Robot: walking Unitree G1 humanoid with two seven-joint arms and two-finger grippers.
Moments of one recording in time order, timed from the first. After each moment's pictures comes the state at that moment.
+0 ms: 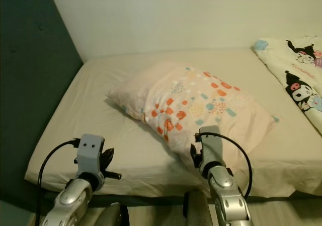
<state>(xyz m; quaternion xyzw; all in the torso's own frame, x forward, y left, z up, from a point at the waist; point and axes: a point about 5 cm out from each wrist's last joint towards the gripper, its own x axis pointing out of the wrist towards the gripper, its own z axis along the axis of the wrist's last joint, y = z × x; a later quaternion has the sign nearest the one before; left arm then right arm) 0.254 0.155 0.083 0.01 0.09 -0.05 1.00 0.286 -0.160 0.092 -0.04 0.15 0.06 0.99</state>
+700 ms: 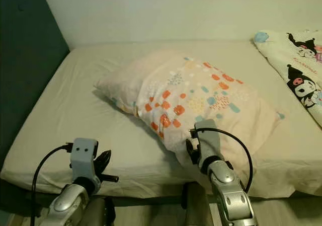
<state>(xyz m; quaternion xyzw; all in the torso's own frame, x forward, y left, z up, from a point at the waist) 0.246 0.157 0.085 -0.03 0.07 -0.06 1.00 0.283 -0.154 0.111 -0.14 0.14 0.13 0.97</state>
